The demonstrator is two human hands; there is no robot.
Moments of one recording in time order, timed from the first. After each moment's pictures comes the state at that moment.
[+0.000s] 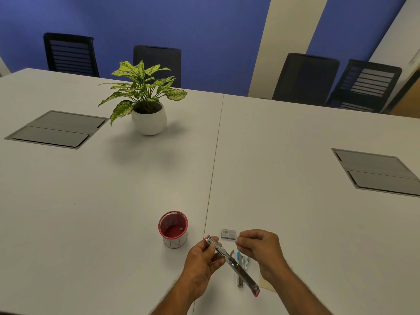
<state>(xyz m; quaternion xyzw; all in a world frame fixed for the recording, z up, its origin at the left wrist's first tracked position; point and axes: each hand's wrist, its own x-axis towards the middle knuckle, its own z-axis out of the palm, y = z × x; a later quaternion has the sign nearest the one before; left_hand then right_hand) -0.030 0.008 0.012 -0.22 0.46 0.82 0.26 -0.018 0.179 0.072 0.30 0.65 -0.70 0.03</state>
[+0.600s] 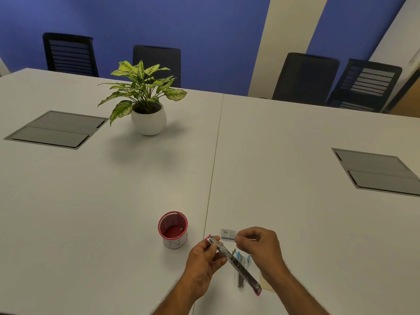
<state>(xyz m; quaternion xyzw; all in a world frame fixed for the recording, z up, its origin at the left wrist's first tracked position) -0.030 0.013 0.021 -0.22 0.47 0.82 0.26 -0.015 0.172 0.081 0.24 0.77 -0.59 0.00</state>
